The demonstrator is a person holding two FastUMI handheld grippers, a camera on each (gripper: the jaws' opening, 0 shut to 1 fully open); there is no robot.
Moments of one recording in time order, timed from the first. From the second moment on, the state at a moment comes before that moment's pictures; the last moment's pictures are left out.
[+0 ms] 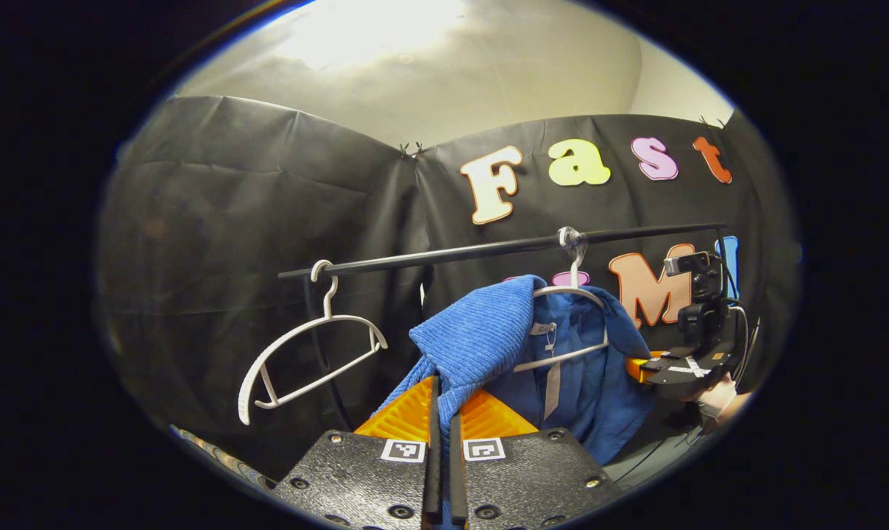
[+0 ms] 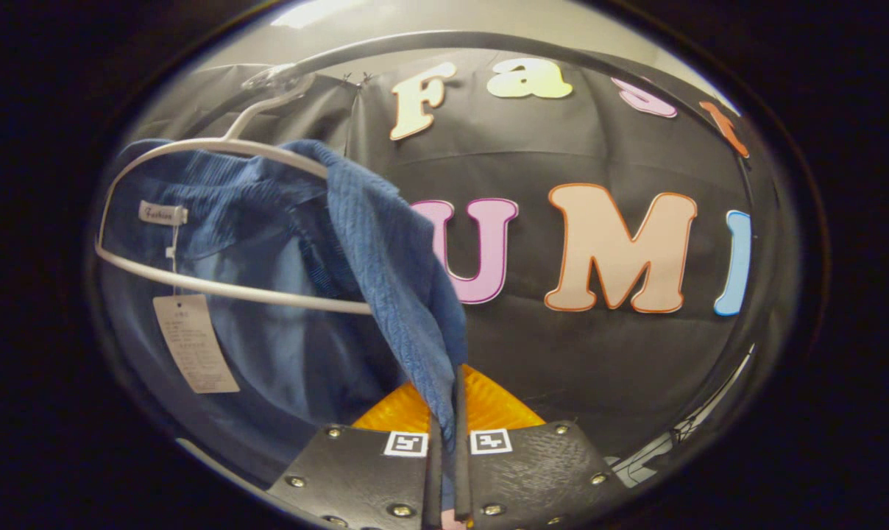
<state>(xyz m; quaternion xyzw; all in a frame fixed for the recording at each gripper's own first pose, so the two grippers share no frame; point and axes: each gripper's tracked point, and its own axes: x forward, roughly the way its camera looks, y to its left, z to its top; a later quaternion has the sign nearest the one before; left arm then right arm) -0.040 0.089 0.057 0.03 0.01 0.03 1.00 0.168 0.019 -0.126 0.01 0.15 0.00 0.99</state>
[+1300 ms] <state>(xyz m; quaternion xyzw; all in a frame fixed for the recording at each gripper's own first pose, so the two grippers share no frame) 0.009 0.170 0.036 0.03 0.02 0.08 1.00 0.202 -0.047 -0.080 0.02 0.09 -0.07 0.99</state>
